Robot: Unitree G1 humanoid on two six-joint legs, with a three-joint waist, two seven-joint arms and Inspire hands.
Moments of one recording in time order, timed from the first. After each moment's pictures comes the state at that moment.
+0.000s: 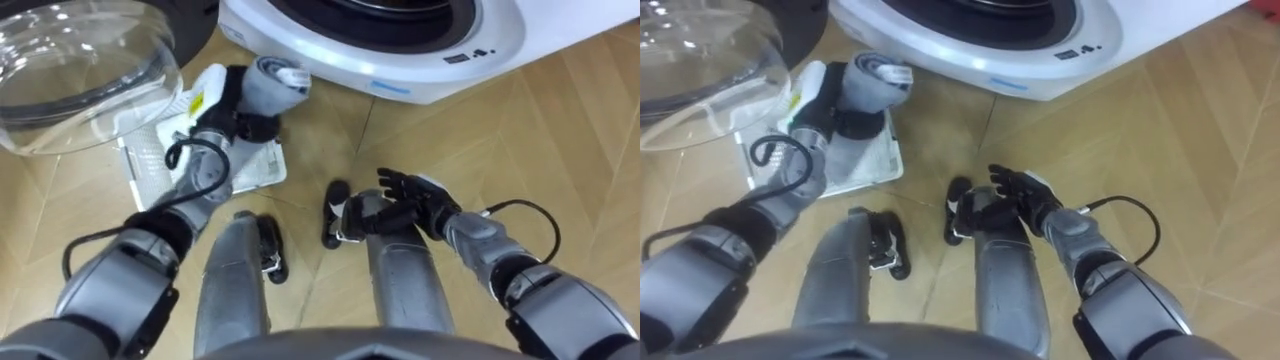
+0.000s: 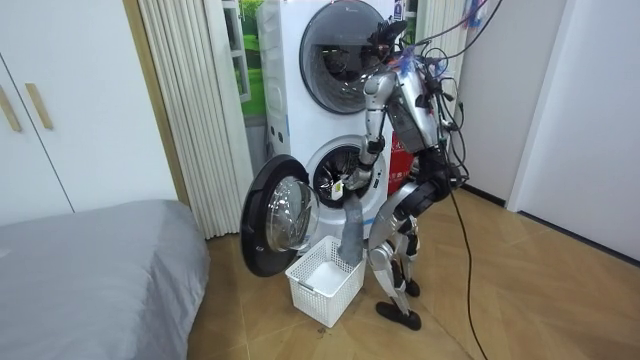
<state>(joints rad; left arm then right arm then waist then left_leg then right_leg) -0.41 0.18 -0.48 0.98 0.06 -0.29 0.34 -0.36 -0.23 0.55 1.31 0.35 -0.21 0.24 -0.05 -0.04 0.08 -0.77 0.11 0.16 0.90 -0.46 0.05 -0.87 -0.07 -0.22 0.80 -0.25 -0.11</state>
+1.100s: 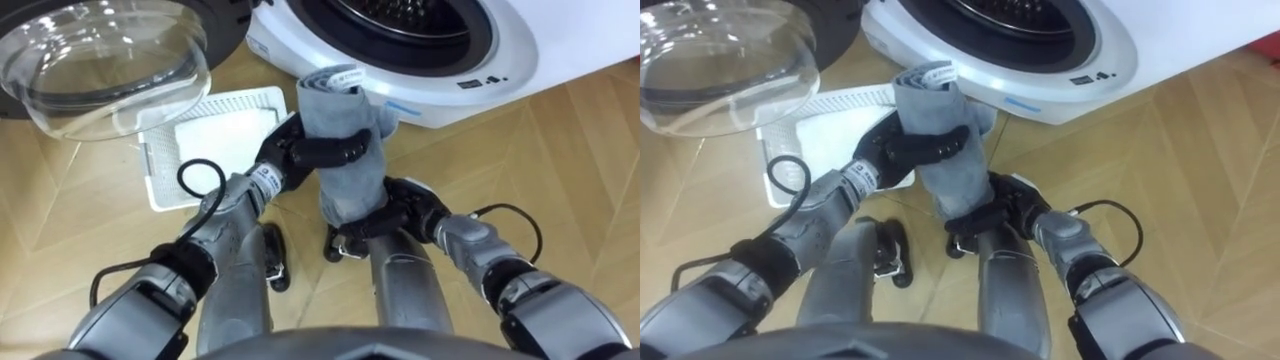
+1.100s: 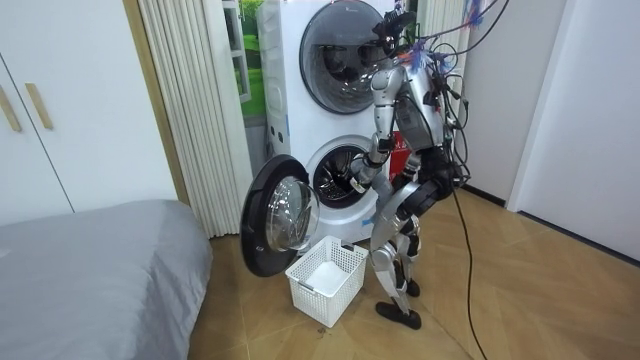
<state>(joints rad) -0.30 0.15 -0.56 0.83 -0.76 -0.21 -0.37 -0.33 -0.19 0.43 1.25 0.27 -0.18 0.30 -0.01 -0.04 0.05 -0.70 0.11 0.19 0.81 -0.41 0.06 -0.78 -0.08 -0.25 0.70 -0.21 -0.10</state>
